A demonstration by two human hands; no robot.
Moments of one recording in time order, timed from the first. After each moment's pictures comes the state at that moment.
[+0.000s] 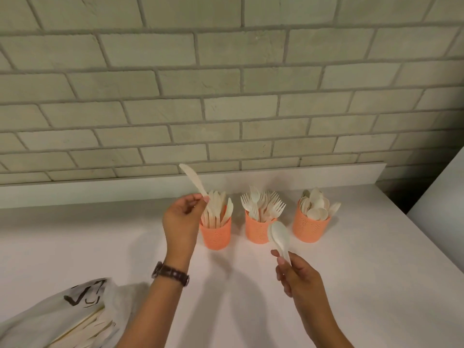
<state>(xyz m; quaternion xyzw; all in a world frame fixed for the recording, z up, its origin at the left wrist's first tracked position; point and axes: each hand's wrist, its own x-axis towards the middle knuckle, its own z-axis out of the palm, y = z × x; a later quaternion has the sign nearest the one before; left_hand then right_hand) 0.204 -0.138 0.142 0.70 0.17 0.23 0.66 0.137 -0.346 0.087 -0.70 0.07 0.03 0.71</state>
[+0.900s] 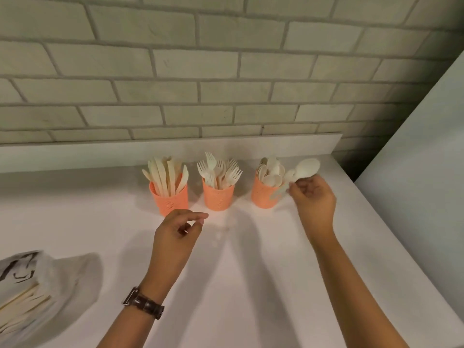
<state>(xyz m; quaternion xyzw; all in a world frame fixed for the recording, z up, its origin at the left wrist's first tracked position) 0.140 -0.207 0.085 0.80 0.05 0.13 0.59 0.201 -0.444 0.124 -0.78 0.10 -0.22 0.58</state>
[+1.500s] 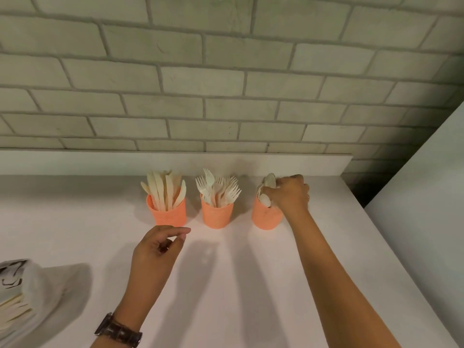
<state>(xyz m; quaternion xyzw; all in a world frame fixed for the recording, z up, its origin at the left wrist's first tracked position) 0.144 -0.207 0.086 0.79 0.11 0.18 0.58 0.309 -0.437 0.117 -0.94 0.13 -0.02 0.33</state>
